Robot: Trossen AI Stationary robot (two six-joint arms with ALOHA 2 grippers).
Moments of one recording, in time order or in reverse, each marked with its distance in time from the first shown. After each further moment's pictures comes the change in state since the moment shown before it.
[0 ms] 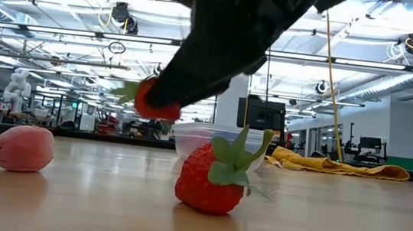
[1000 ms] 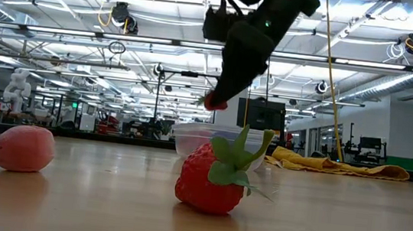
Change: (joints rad) left arm -0.045 0.000 0.000 -0.006 -0.002 0.034; right arm -0.322 -0.230 -0.053 -0.379 0.109 -0.132
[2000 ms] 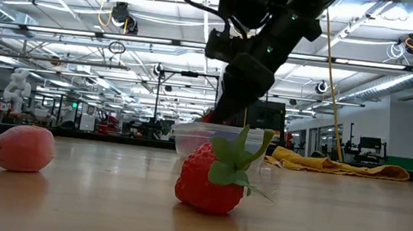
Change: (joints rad) left arm 0.000 0.000 0.000 0.000 -0.002 0.019; right arm -0.030 0.002 -0.158 0.220 -0.007 -0.078
